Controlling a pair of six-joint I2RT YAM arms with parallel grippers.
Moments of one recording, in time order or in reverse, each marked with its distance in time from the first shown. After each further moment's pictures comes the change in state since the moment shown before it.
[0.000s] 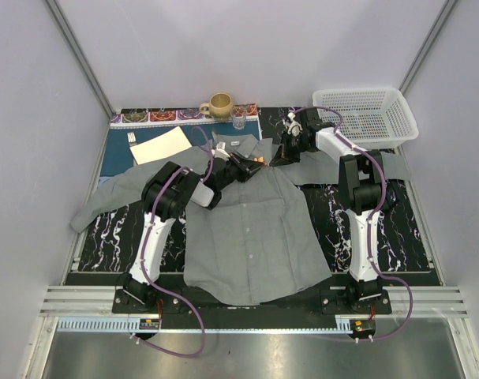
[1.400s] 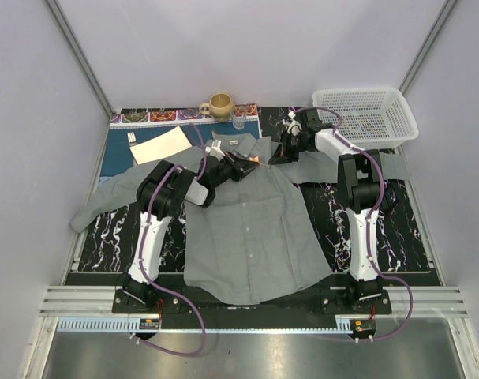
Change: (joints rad) left arm 0.048 -0.010 -0.025 0.008 0.083 0.051; right arm -0.010 0.032 0.012 0.057 -0.019 0.024
